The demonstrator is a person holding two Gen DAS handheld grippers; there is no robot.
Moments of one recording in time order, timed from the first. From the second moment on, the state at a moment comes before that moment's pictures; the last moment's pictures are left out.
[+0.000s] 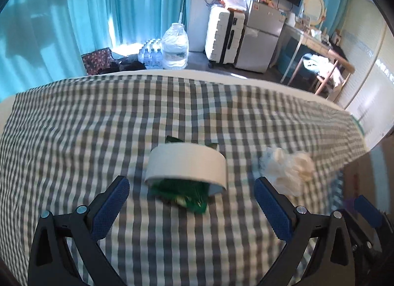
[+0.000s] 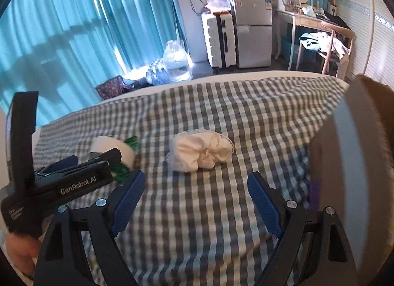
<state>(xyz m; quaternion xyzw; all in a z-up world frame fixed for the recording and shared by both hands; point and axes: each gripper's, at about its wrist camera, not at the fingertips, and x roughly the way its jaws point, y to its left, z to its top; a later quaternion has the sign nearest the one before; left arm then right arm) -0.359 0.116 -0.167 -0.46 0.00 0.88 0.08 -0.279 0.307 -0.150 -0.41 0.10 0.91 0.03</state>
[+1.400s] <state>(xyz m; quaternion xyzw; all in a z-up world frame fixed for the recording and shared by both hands) -0.162 0.013 -0.017 -0.29 -0.03 0.95 0.11 -0.148 0.278 -0.075 -0.40 0.11 0.91 -0.05</state>
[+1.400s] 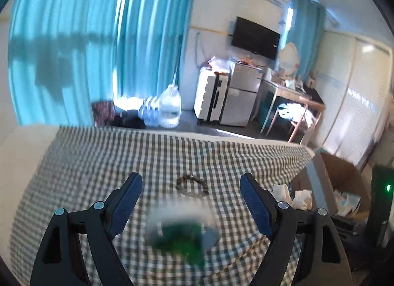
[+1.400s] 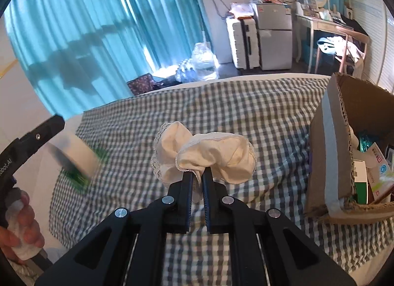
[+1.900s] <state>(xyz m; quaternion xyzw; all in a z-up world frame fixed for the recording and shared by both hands) -0.147 0.000 -0.108 -0.45 -0.04 0.88 0.10 -0.122 0.260 -0.086 -0.42 0.11 0.90 -0.07</state>
